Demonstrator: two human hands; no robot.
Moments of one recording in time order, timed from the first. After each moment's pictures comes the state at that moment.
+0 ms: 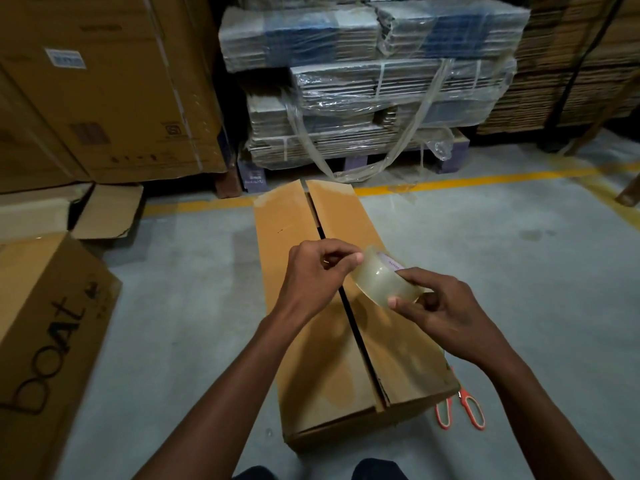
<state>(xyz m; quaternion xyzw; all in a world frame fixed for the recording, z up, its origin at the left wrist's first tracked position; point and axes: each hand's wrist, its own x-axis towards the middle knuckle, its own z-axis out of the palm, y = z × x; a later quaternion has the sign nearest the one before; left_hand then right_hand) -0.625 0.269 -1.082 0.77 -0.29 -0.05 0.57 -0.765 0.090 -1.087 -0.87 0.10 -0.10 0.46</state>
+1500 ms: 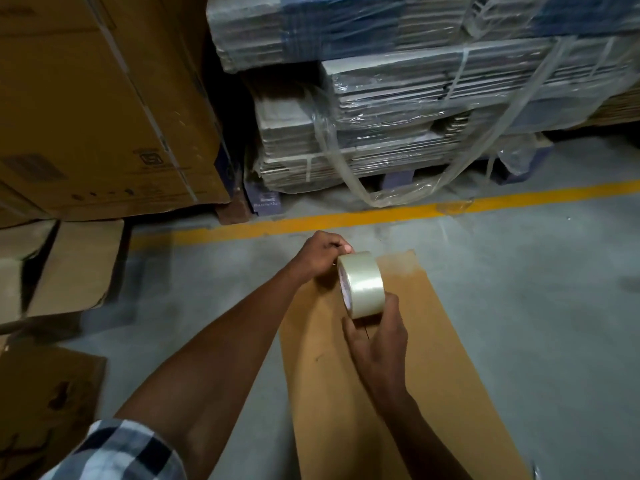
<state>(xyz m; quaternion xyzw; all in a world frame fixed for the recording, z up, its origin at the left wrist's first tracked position) -0.221 0.179 -1.198 0.79 -0.21 -0.28 0.49 -0.436 0.140 -1.200 -0.80 0.29 -0.19 0.49</state>
